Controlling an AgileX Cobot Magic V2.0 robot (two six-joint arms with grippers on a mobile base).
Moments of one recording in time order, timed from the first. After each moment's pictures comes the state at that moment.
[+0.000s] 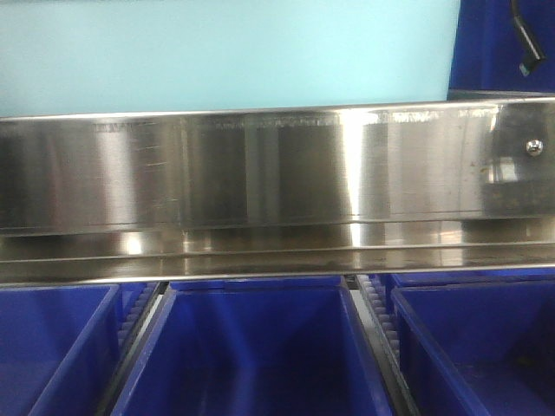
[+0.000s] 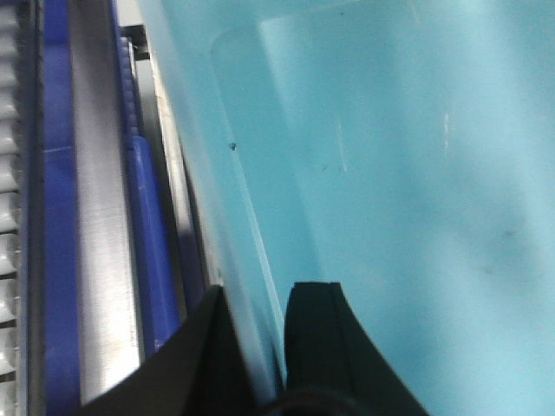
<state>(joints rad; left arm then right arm) -0.20 1.49 -1.79 -0.01 1.25 -0.05 0.50 1.71 -2.13 0.03 1.29 0.13</state>
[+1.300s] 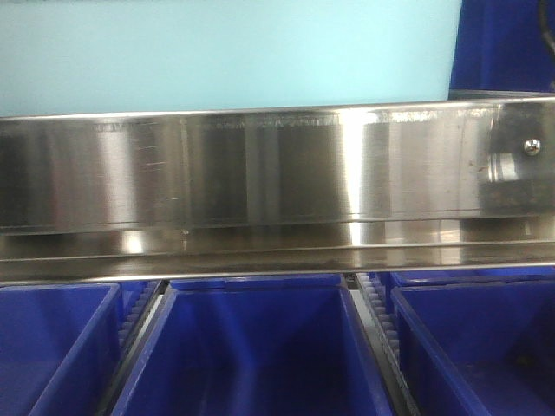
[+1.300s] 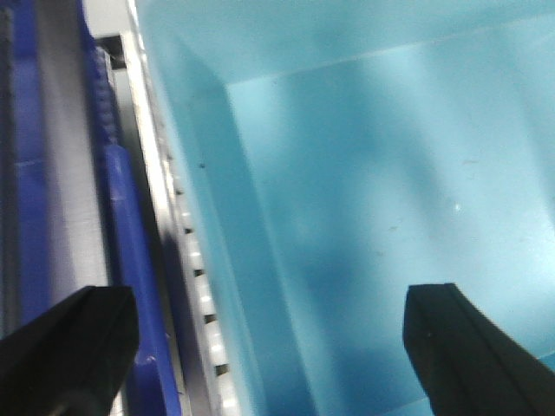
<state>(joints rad) -0.21 1.45 -1.76 -0.02 1.23 -0.04 0.51 1.66 -2.02 0.05 1.24 0.15</state>
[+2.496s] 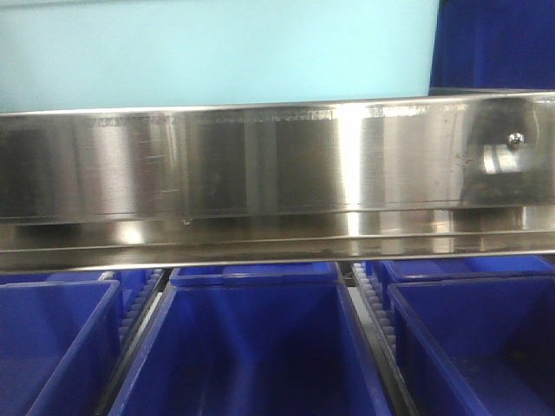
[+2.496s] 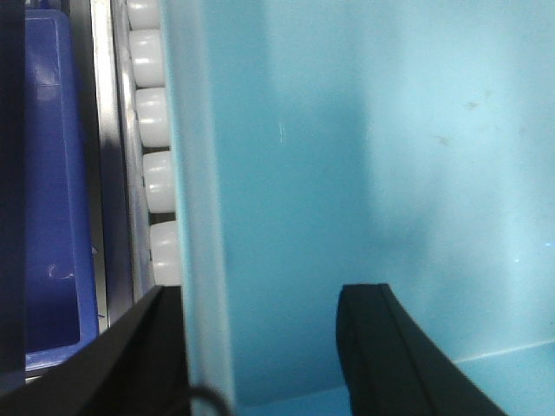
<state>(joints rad) -0.17 1.42 -1.28 -0.18 0.94 -0.06 0.51 1.63 -1.60 0.08 1.11 0.15</state>
